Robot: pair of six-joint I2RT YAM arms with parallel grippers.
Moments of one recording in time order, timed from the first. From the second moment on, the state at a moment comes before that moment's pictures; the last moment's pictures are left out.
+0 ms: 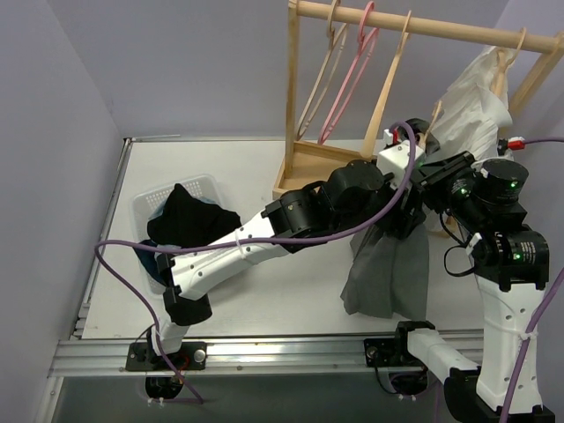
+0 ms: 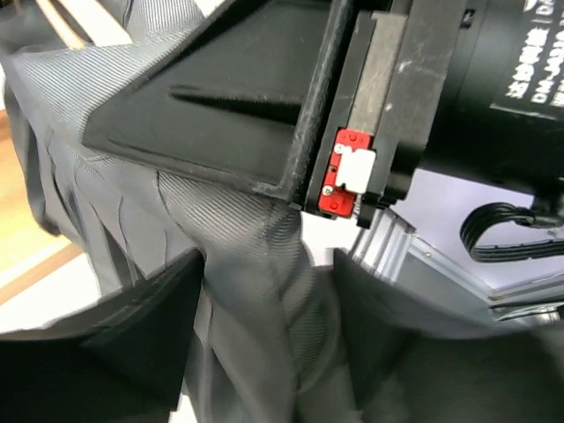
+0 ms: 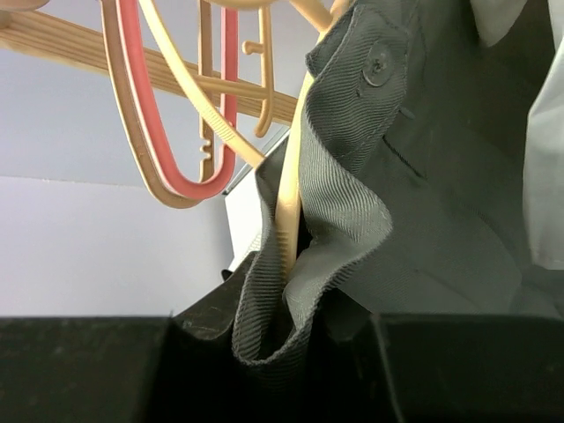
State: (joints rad) left arm -1.27 2.02 2.44 -0.63 -0.16 -0.35; right arm 0.02 0.96 1.56 -0.92 -0.14 1.00
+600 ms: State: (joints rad) left arm -1.19 1.96 2.24 -0.66 -0.15 -0.30; right arm 0.01 0.94 1.58 -0.93 -0.22 0.88
